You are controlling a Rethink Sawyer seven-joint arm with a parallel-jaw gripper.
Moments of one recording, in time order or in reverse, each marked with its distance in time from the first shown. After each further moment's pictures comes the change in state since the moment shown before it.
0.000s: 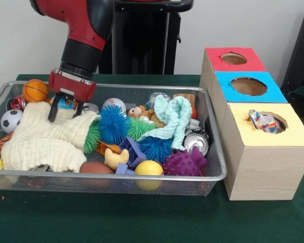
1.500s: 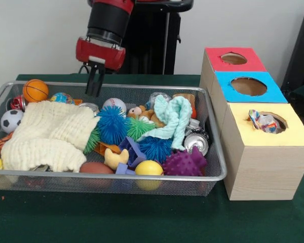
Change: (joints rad) arm 0.118 -0.247 0.003 0.161 -0.049 0.047 0.000
